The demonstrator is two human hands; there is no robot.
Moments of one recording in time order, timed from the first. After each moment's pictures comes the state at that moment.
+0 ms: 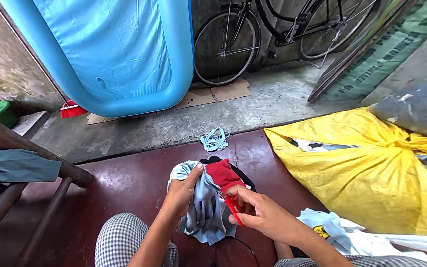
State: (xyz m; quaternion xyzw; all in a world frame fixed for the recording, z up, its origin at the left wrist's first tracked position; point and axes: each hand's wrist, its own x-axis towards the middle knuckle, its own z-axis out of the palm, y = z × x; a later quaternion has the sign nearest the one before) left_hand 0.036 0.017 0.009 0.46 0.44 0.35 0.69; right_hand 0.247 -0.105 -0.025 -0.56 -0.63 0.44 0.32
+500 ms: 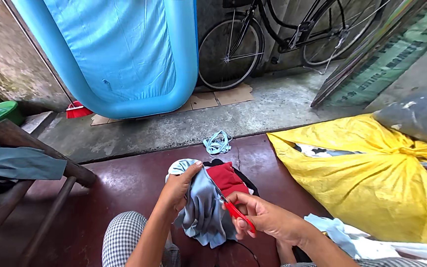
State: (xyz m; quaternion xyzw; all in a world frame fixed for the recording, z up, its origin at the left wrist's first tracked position) left_hand 0.019 0.026 0.031 0.42 0.41 0.36 0.73; right_hand 0.243 -0.099 -0.023 -0.35 -0.48 0.72 0.36
